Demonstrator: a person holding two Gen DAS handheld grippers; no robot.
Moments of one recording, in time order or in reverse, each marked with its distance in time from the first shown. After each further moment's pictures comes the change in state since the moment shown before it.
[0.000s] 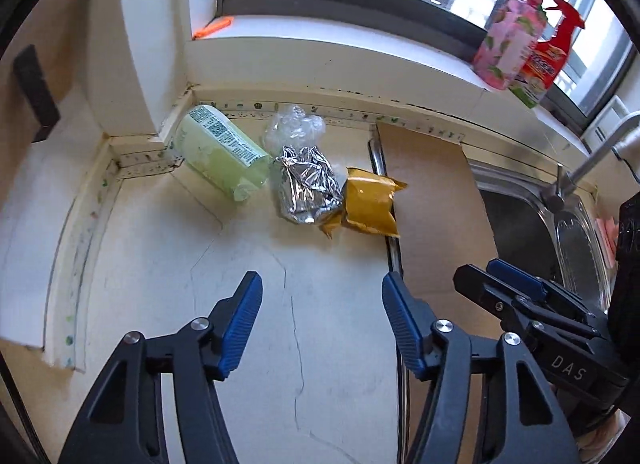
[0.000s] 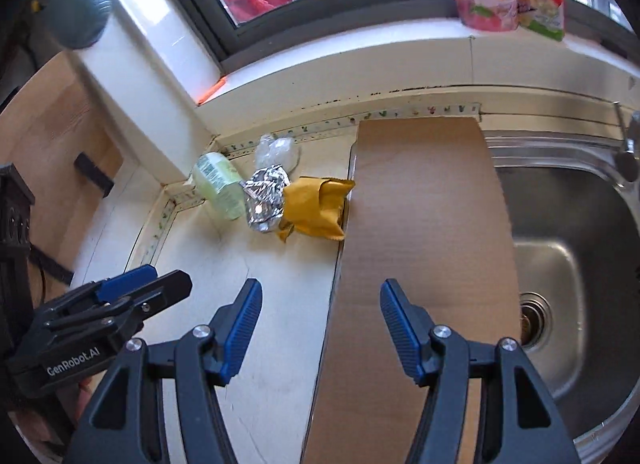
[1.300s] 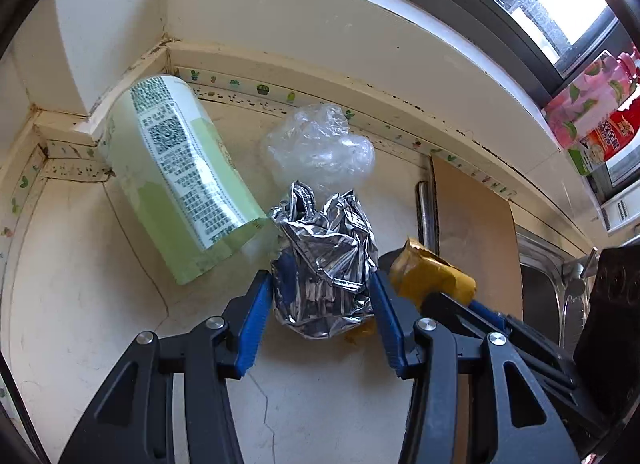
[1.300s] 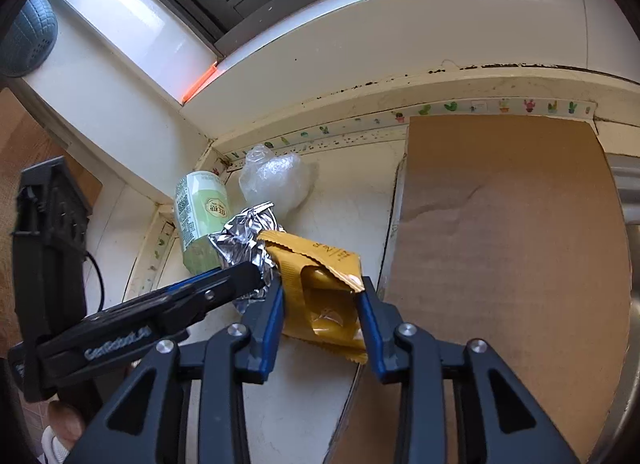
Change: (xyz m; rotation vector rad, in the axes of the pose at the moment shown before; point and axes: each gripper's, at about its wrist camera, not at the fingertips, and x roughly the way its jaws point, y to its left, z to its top) left arm 0.119 0.034 0.062 -0.208 0.052 -0.062; right arm 0.104 -0.017 0.057 -0.019 0.067 0.224
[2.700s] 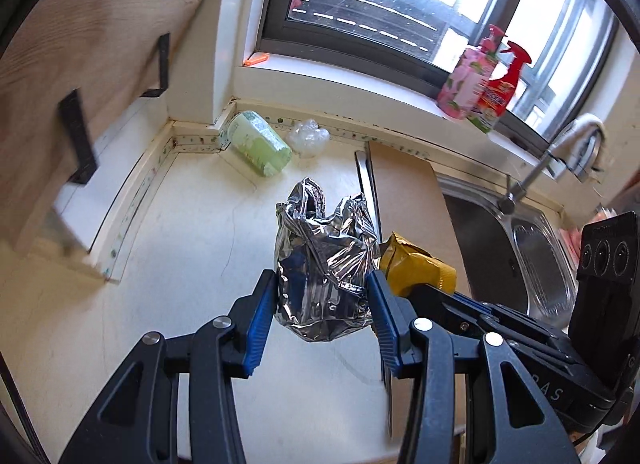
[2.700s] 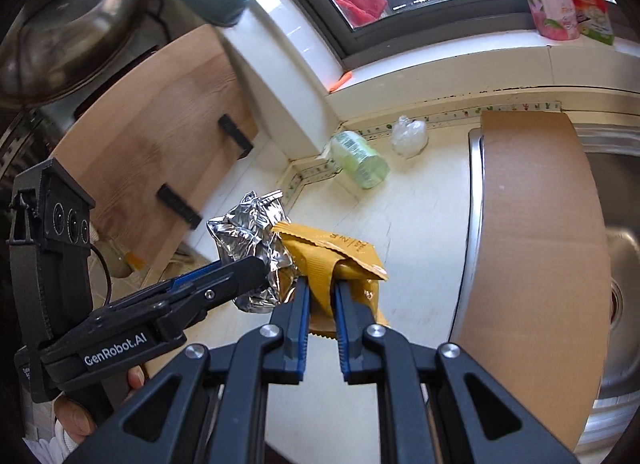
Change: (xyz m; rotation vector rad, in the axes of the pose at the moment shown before) left arm -0.253 0.007 -0.203 0.162 -0.203 -0.004; right arm -0.149 0.144 -0.178 -0.090 -0.135 0.075
